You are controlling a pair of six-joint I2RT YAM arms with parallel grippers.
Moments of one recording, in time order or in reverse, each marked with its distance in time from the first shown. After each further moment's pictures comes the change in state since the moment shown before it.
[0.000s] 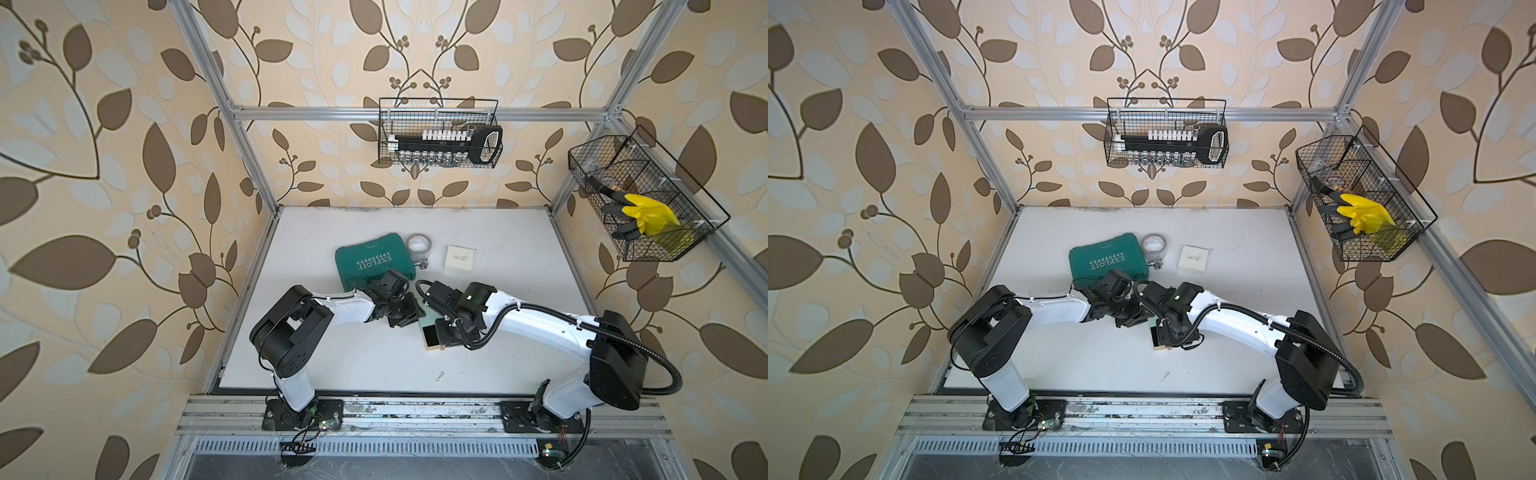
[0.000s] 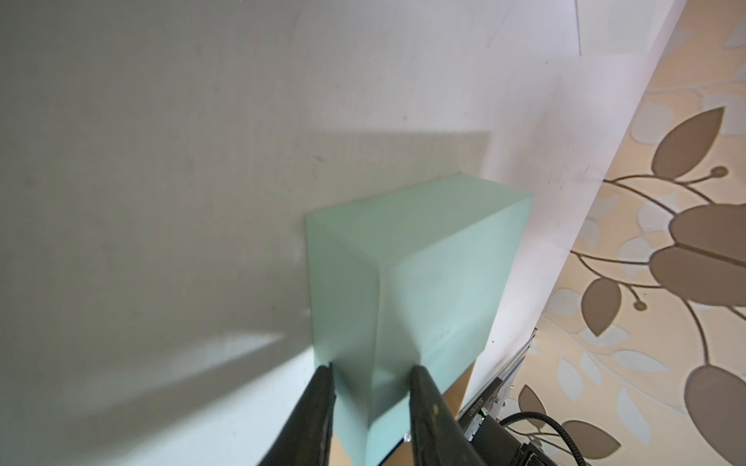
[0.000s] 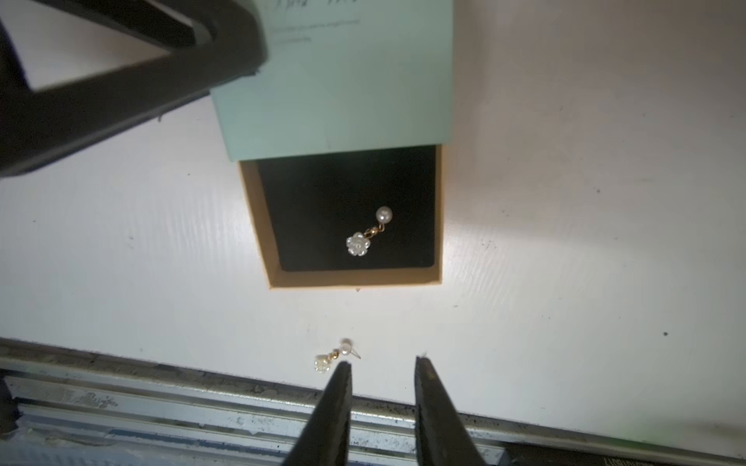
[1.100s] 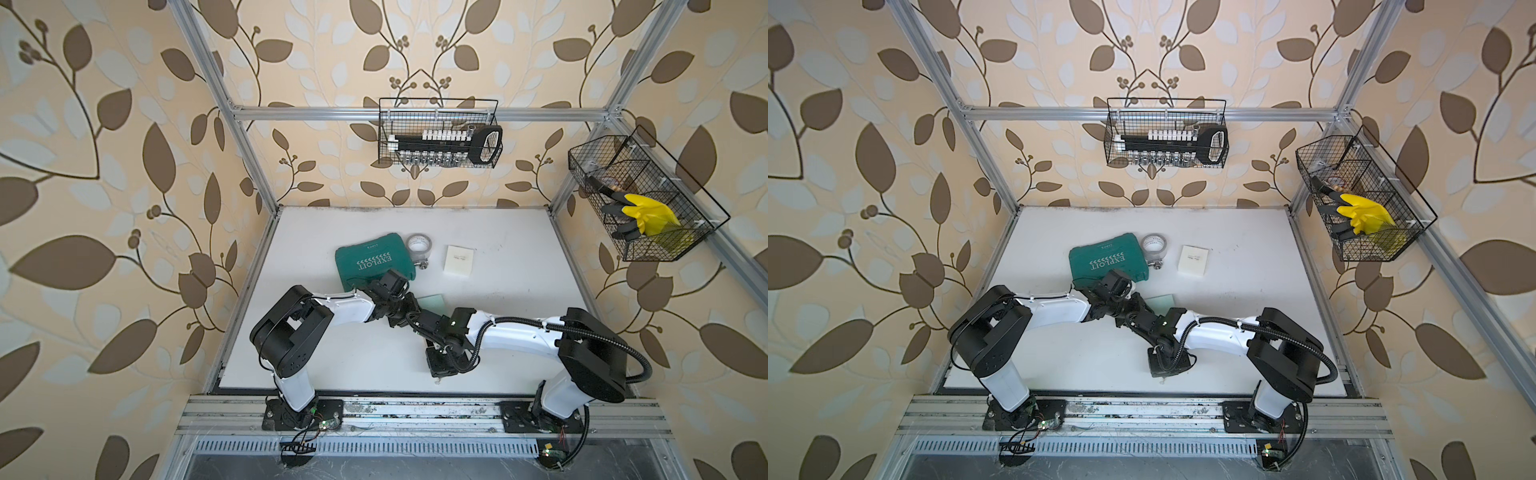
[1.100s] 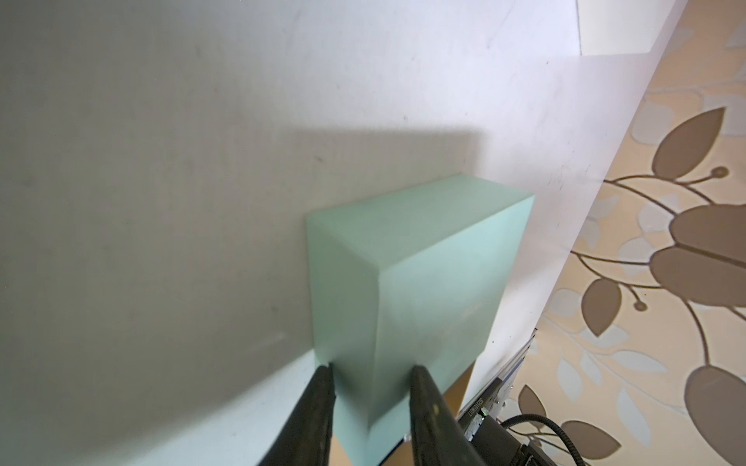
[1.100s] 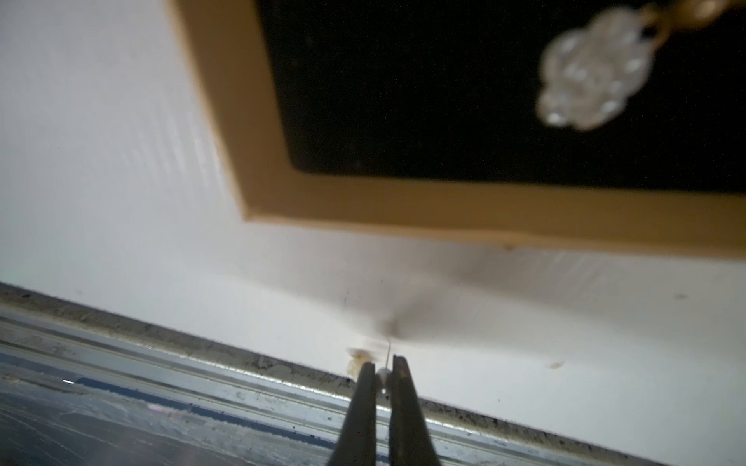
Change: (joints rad) left arm 0.000 0.001 0.003 -0.003 0.000 0.000; right arm 0.134 0.076 -0.183 0.206 -0.243 0.086
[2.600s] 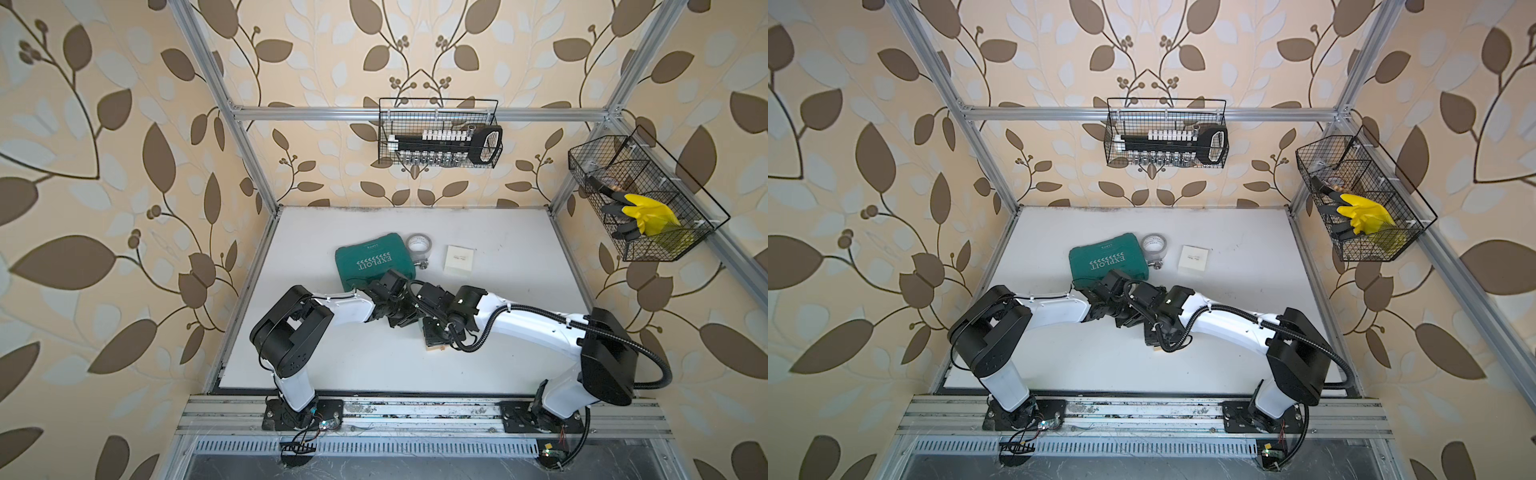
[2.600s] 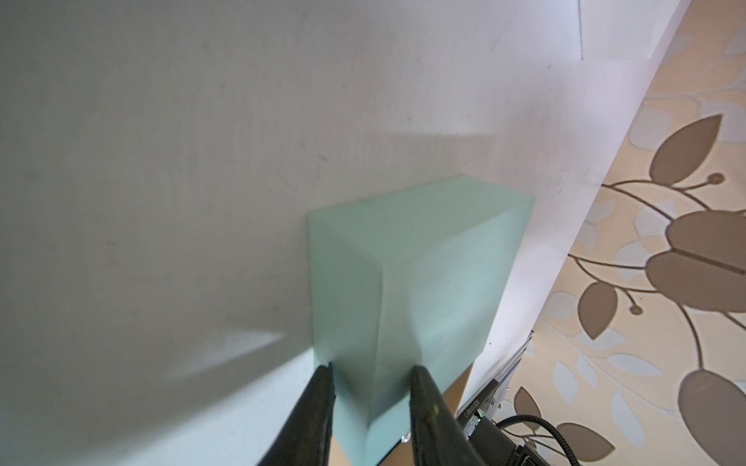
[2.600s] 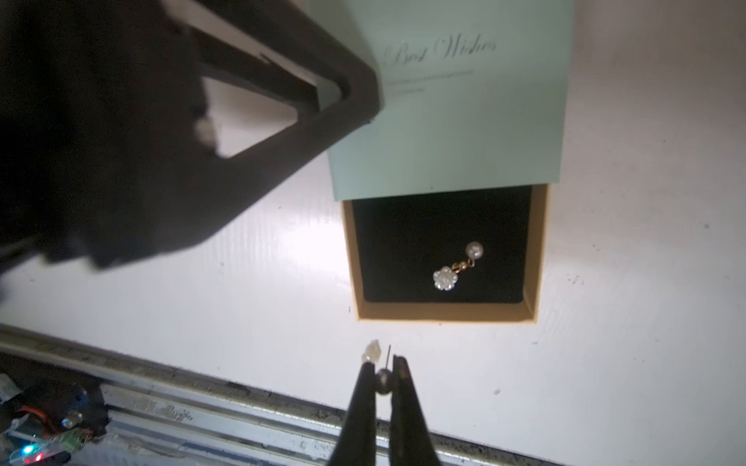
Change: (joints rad) left arm 0.000 0.000 0.000 0.001 0.000 -0.017; right arm -0.048 -0.082 0.195 -0.081 0.225 0.007
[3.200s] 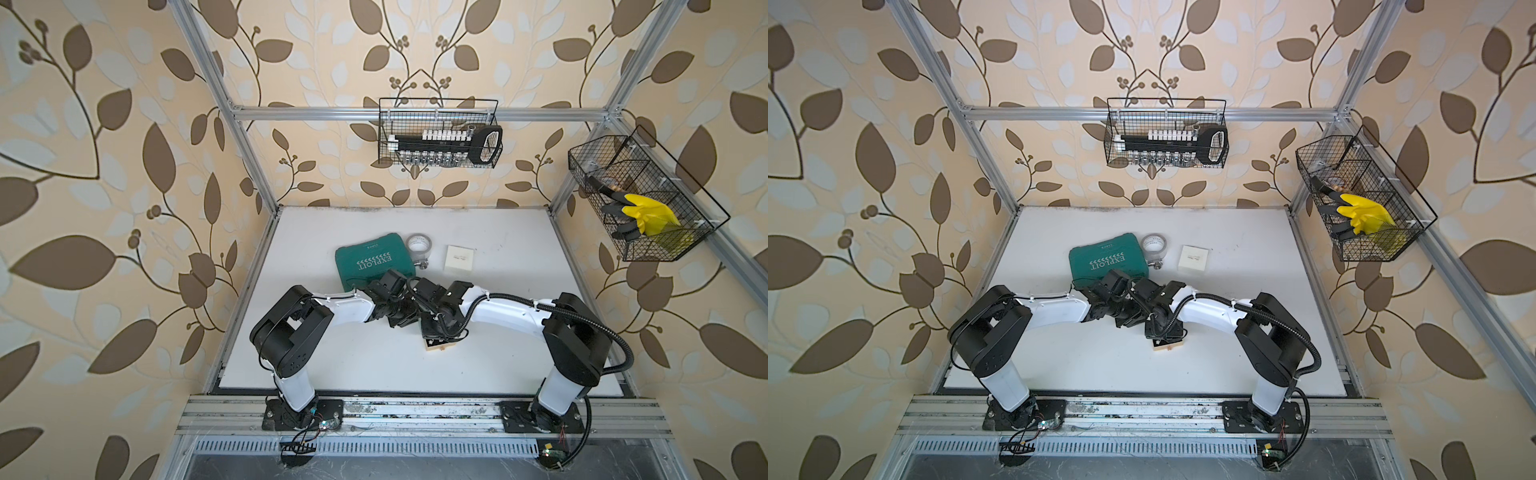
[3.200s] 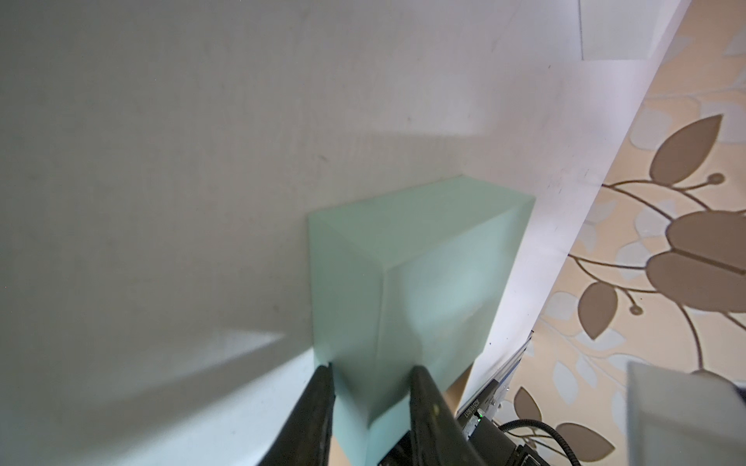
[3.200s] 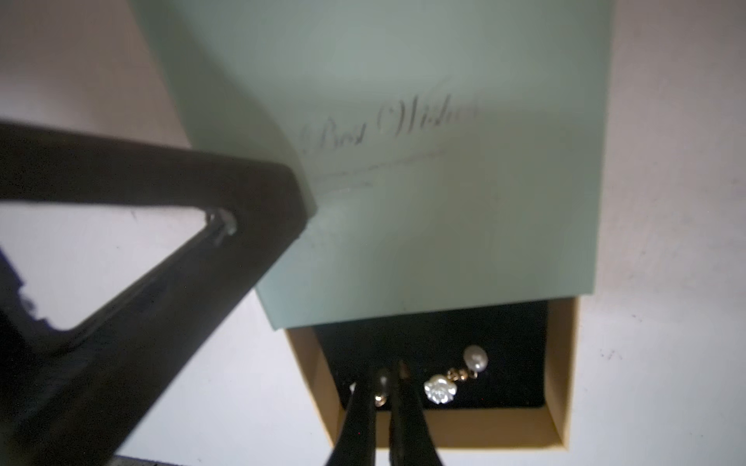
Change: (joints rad) left arm 0.000 0.000 0.000 0.000 0.000 0.000; right arm -0.103 0.174 0.001 0.102 -0.034 0.025
